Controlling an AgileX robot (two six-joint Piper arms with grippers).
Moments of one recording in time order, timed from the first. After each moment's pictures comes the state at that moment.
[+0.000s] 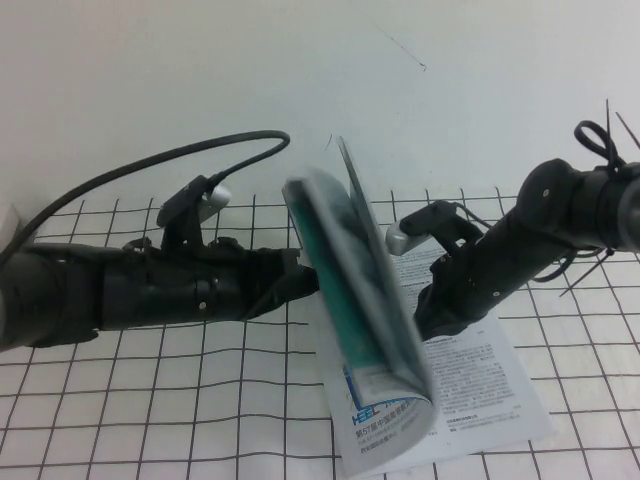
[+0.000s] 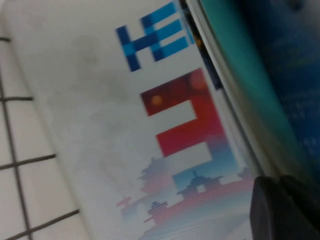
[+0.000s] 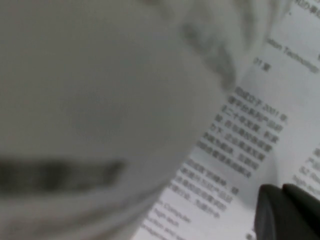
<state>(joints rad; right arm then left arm) 0.39 2.12 -1.41 0.63 0.75 -0.81 -0.30 1.69 -0.91 -1.67 0.62 1.07</state>
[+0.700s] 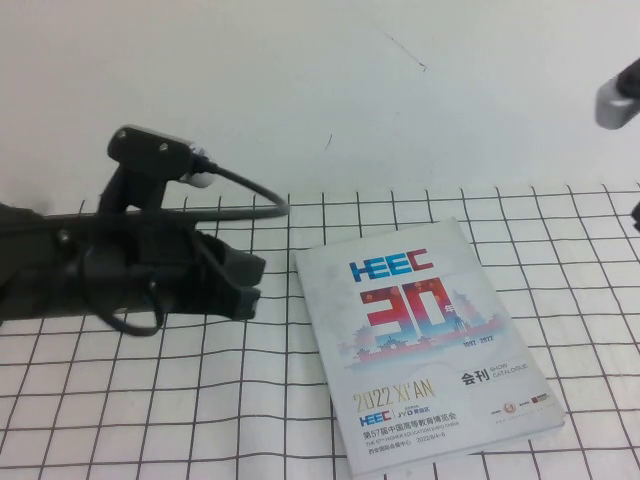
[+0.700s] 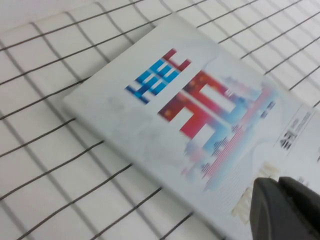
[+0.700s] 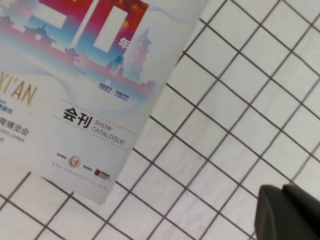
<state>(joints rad) 0.21 1.54 -1.39 0.08 1.09 -0.53 -0.30 1.33 -0.91 -1.00 0.55 0.92</state>
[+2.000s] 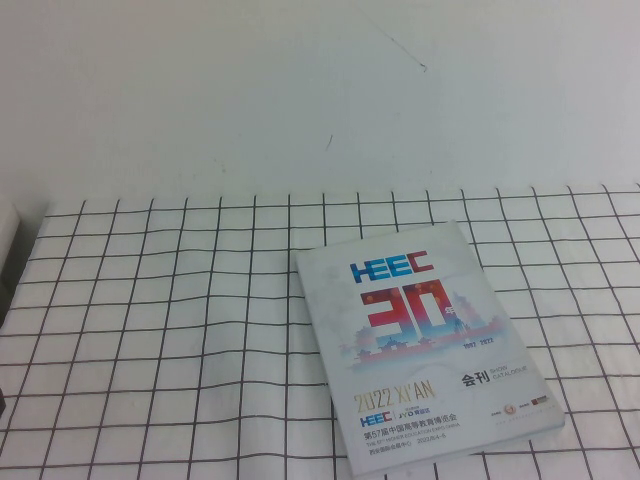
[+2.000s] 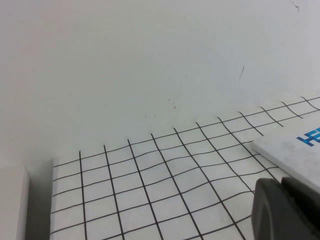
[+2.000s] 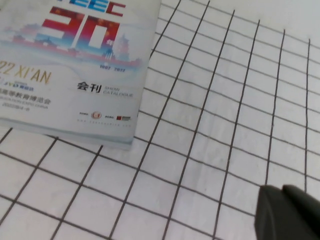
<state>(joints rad) 0.21 0.31 -0.38 0.00 0.73 -0.26 -0.30 0.20 -0.21 0.26 0.20 -0.23</state>
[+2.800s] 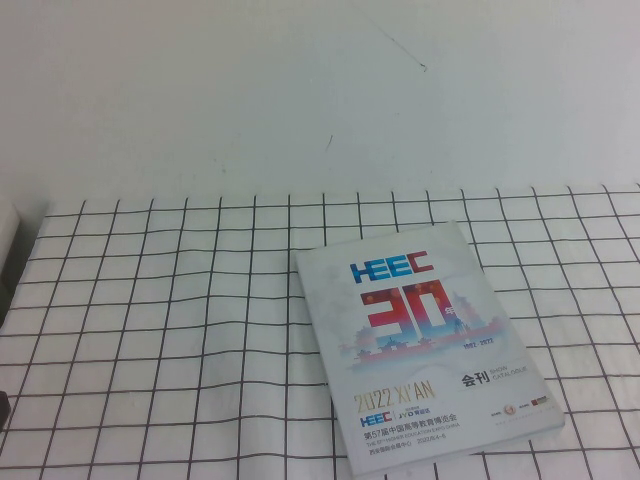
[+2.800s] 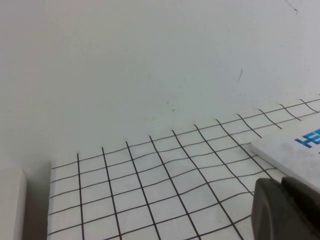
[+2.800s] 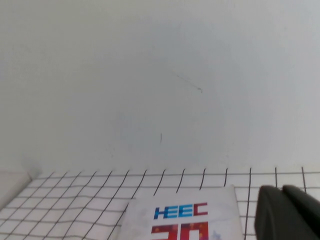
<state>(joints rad) 0.21 0.31 -0.35 0.65 0.25 -0.40 -0.30 0.20 -0.20 0.26 0.18 -0.23</state>
